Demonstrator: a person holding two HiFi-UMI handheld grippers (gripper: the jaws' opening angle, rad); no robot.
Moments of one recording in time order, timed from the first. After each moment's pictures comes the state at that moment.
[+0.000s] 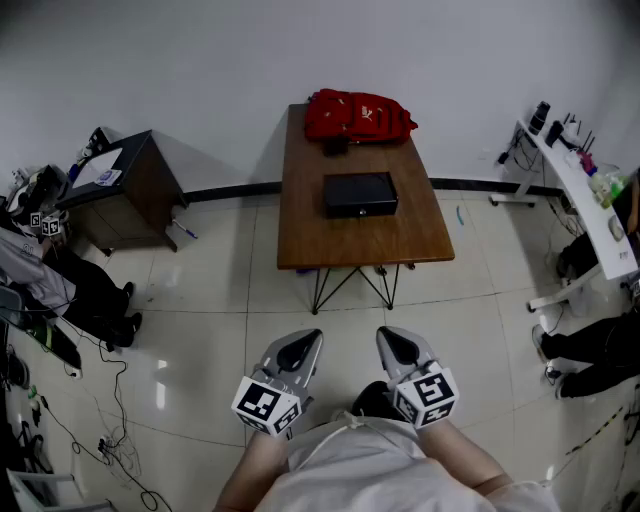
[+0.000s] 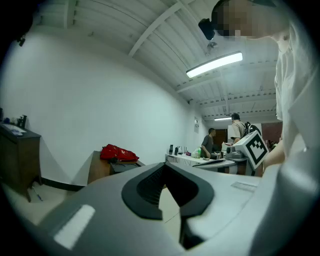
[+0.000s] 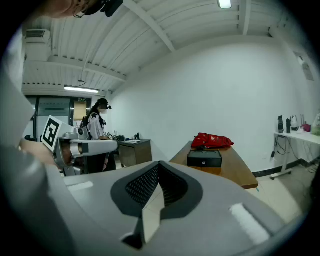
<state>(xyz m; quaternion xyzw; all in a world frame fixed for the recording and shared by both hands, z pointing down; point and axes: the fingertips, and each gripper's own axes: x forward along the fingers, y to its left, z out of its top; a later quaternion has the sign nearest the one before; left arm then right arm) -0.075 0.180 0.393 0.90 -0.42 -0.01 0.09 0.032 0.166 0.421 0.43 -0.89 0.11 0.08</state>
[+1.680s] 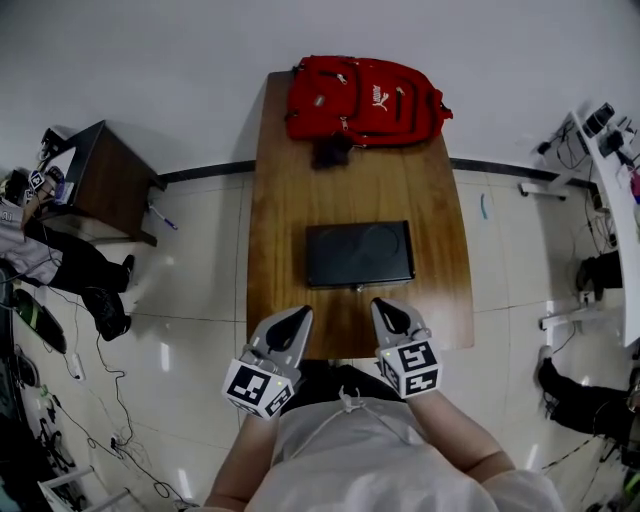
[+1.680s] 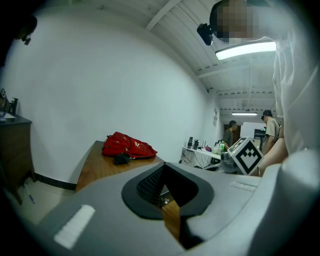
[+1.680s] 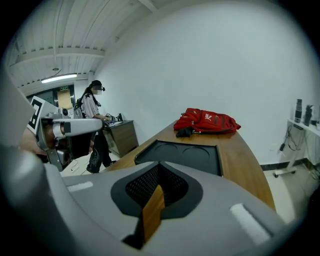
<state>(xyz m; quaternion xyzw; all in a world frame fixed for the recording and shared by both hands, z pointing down) -0.066 -0.225 0.459 0.88 -0.45 0.03 0.14 0.048 -0.252 0.531 0.43 -0.87 0.18 0.19</state>
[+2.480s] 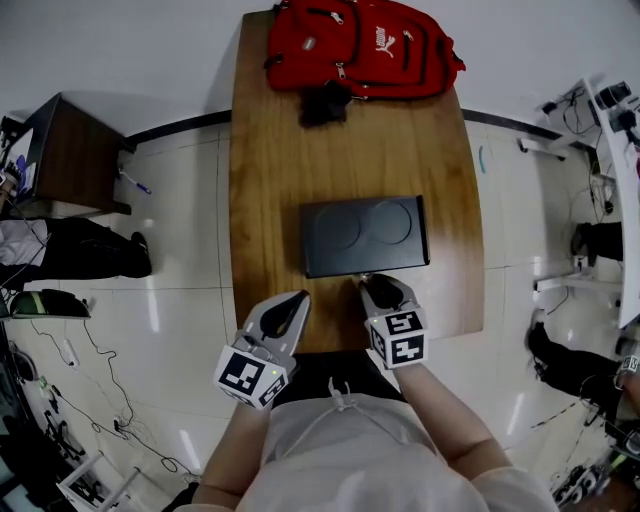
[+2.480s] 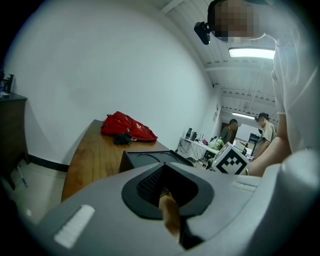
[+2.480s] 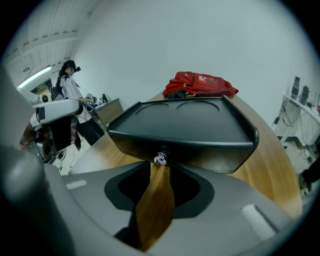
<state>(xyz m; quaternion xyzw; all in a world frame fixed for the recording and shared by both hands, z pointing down) -0.080 -0.262 0.525 0.88 -0.41 0.06 0.23 0.035 -0.278 0.644 0.44 -0.79 0.30 0.30</state>
